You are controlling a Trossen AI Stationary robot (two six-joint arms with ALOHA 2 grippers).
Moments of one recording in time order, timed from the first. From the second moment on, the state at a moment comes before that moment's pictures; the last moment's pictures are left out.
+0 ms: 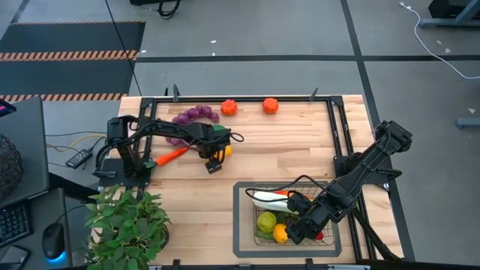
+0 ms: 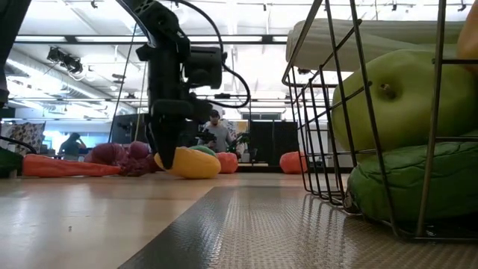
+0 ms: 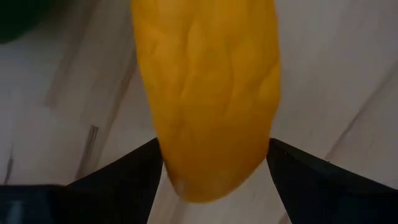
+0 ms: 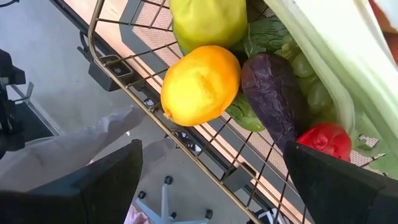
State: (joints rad) left arm 0.21 1.80 1.10 -0.76 0.03 -0.23; right arm 0.73 1.57 1.34 -0.89 0.00 1.65
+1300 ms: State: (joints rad) left arm 0.03 1.78 1.42 -0.77 0.11 -0.38; right arm 0.73 1.56 1.34 -0.92 -0.07 1.62
